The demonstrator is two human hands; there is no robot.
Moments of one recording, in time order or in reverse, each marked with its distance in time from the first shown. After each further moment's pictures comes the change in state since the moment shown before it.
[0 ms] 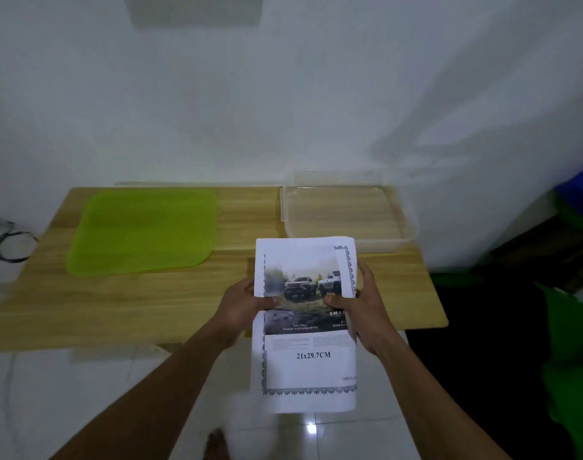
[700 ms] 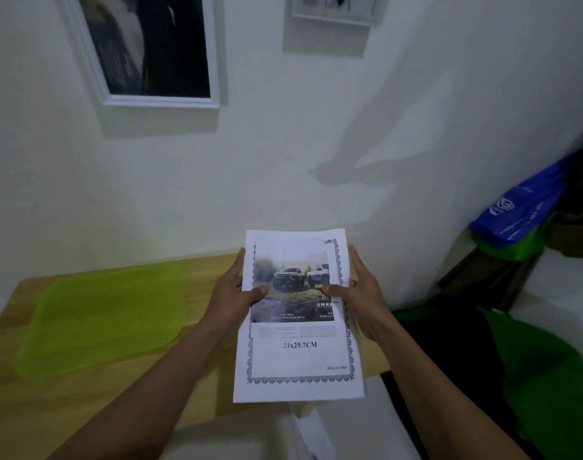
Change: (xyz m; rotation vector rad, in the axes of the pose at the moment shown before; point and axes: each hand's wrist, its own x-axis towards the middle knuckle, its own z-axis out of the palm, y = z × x) left_hand 0.002 0.140 0.020 0.181 -0.090 0.509; right_hand -0.004 -0.135 -0.019 -0.068 0.103 -0.269
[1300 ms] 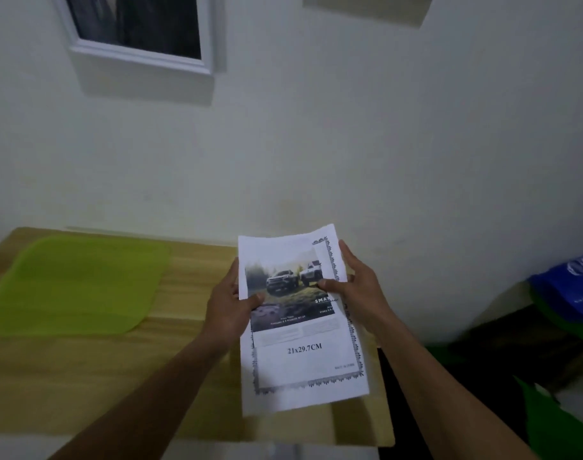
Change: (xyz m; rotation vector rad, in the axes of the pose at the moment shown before) left_hand 0.085 -0.056 0.091 -0.030 0.356 -0.143; right_hand 0.168 0.013 -0.056 -0.250 -0.280 -0.059
